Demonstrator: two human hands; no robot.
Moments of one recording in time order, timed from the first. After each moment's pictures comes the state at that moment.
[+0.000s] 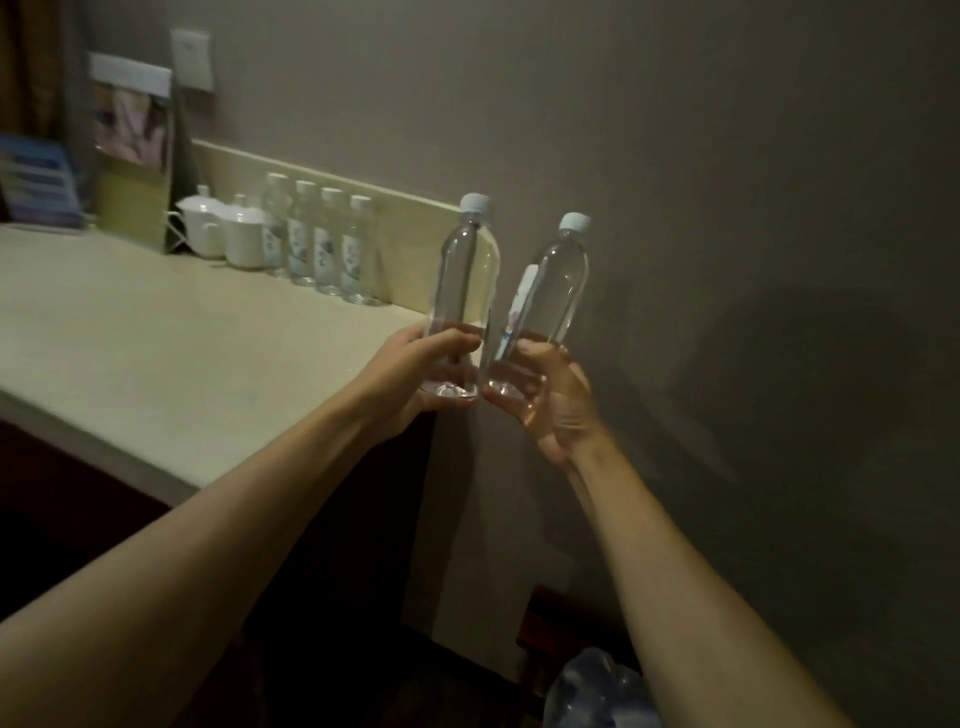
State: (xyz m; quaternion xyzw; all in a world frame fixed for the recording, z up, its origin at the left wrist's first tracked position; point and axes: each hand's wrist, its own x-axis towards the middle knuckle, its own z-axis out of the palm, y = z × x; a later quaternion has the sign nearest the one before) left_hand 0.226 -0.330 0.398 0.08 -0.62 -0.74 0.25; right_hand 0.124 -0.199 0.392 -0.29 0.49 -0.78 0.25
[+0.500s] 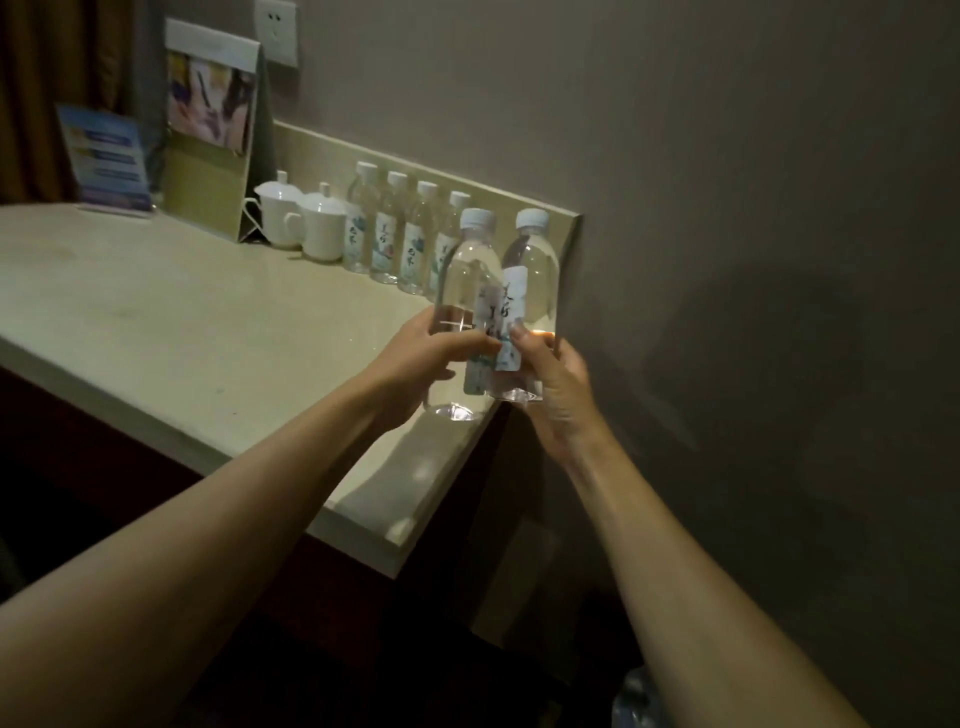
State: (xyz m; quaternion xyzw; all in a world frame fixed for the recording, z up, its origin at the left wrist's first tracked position) left_hand 0.284 -0.474 0.391 0.11 -0.69 -0.68 0.24; right_hand 0.183 -0.351 0.383 -0.29 0.56 -0.74 0.21
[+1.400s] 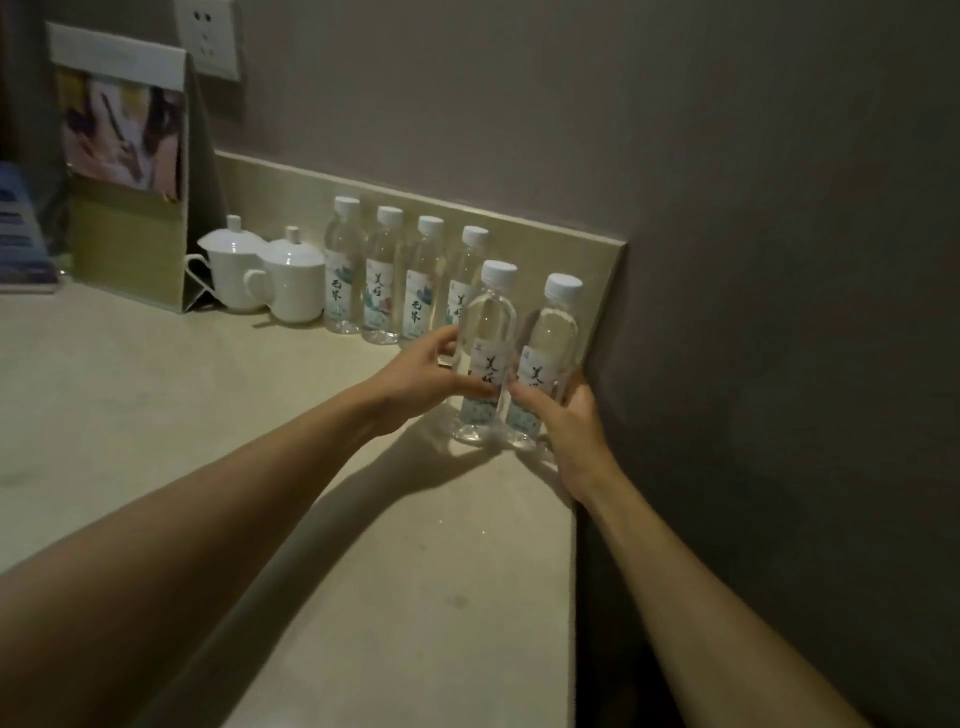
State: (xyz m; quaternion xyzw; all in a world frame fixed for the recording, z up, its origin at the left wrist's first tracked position) left_hand 0.171 -0.648 0.377 0.05 -0.77 -0.62 0.15; right_hand 0.096 -0.474 0.352 -0.24 0.64 -0.72 0.15
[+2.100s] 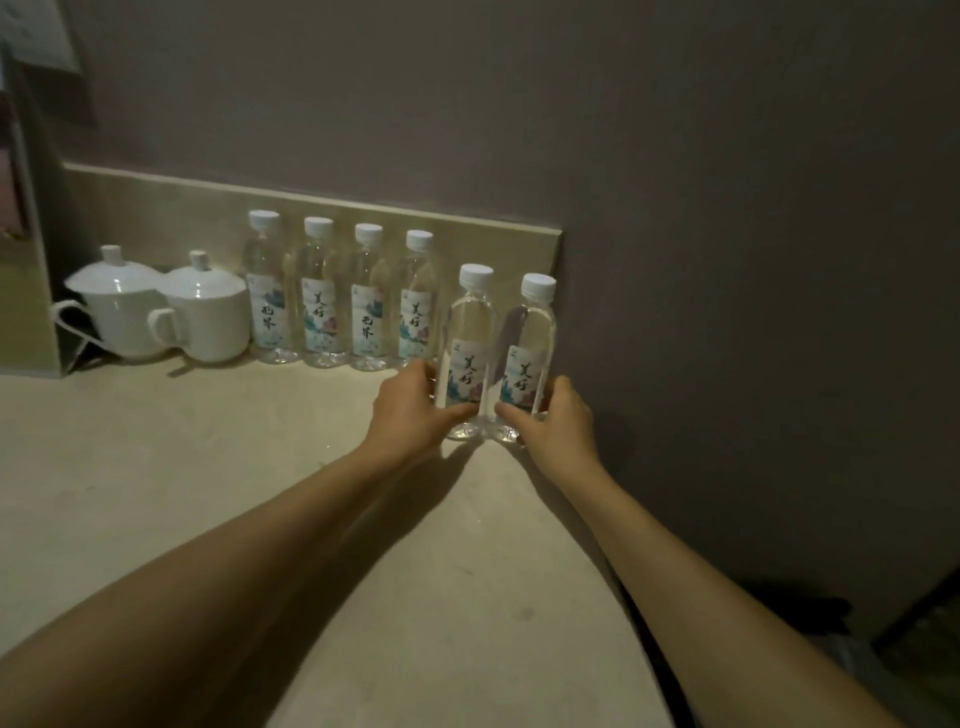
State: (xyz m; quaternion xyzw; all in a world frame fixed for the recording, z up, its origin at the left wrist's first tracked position) left_hand 0.158 -0.653 0.355 0.08 -0.86 -0.45 0.22; right_hand 0.123 -0.492 0.353 -0.09 0.86 -0.50 -0.10
